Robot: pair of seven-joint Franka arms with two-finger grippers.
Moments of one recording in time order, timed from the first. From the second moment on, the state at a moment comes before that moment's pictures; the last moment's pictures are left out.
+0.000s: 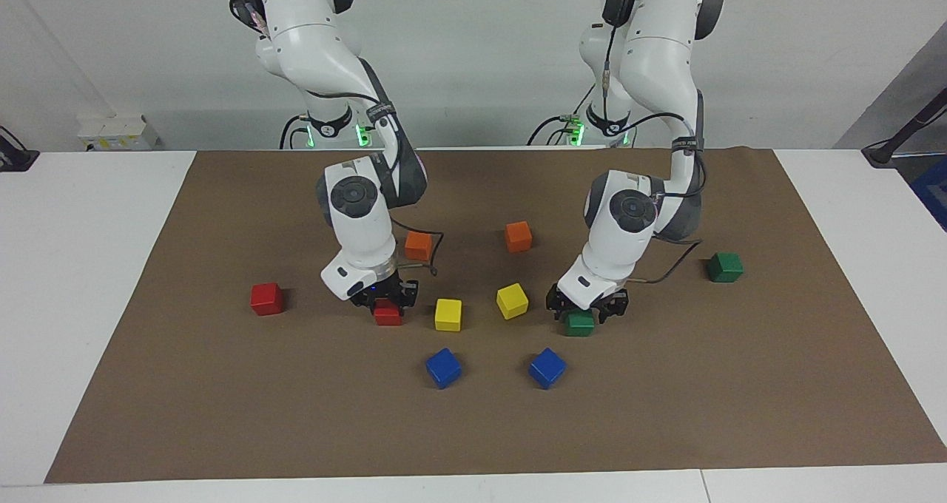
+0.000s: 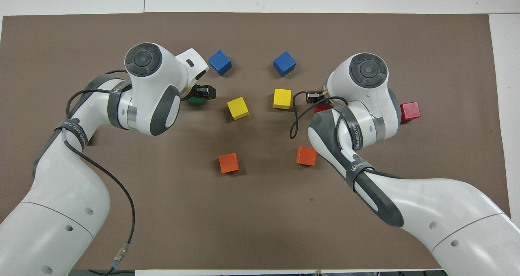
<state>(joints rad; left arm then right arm) -0.33 0.51 -0.05 -1.71 -0.01 2.30 -0.19 0.30 0.44 0.00 -1.76 -0.02 2.24 0.38</state>
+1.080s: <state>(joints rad) -0.01 0.26 -0.03 -1.79 -0.01 2.04 0.13 -0.06 0.25 -0.01 -1.69 -0.02 1.93 -0.16</state>
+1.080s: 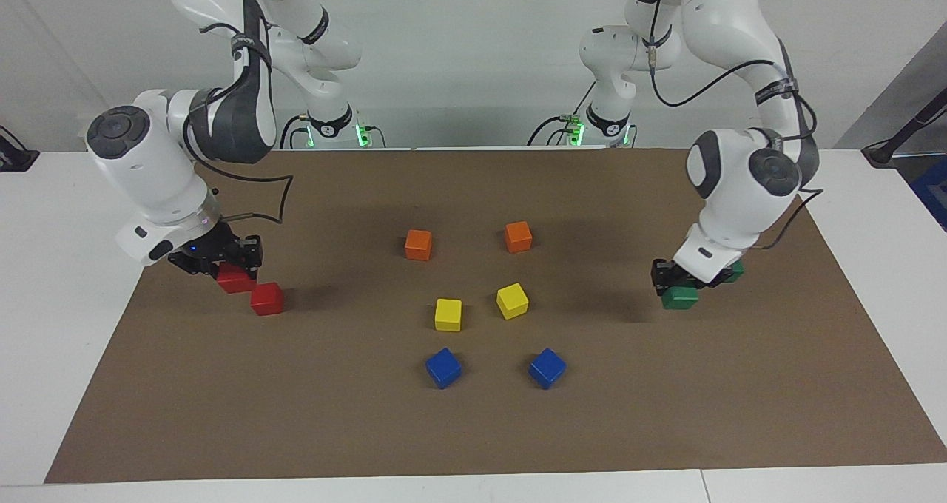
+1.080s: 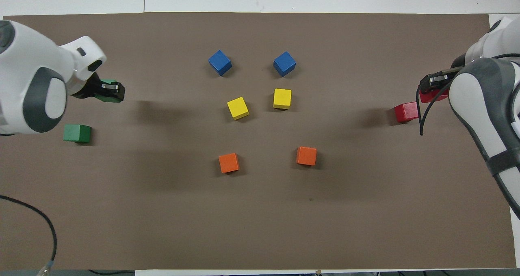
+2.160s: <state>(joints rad) 0.22 0.11 -0.03 -2.14 -0.04 2.29 0.40 -0.06 0.18 -0.01 -1.95 -0.02 2.16 -0.11</state>
